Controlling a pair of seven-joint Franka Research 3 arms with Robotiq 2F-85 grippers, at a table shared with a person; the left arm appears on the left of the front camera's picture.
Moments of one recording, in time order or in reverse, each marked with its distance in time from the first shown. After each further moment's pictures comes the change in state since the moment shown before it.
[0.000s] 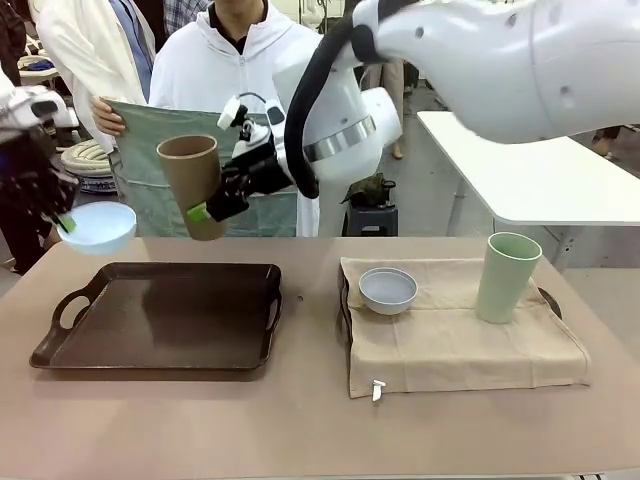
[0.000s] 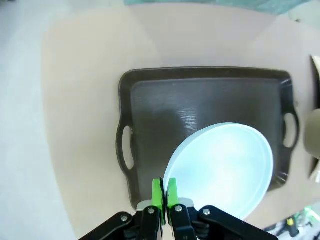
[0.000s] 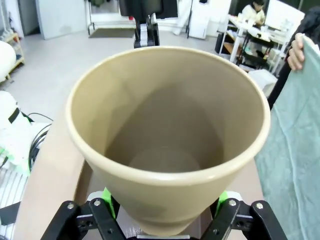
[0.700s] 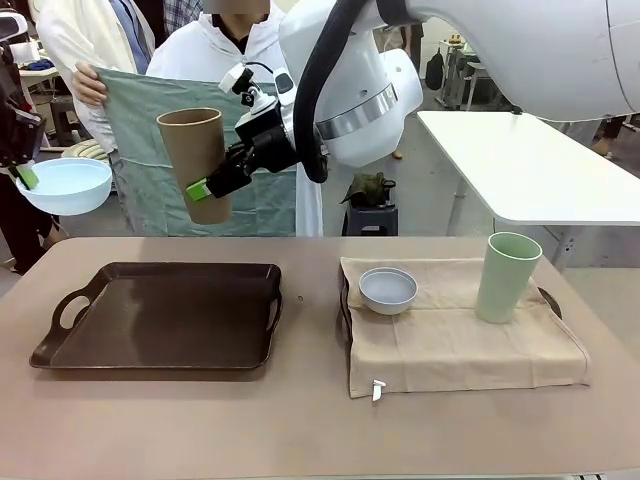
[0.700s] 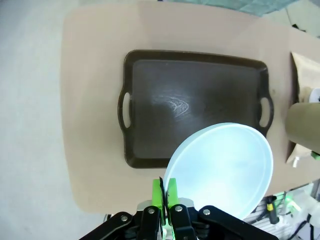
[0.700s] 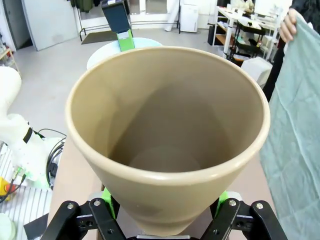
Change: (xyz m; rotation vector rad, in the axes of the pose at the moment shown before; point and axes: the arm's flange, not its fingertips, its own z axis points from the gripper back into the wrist) left arm -0.022 -0.017 0.100 0.012 0.054 0.090; right arm 0.033 0.024 0.033 -0.024 0.018 -0.117
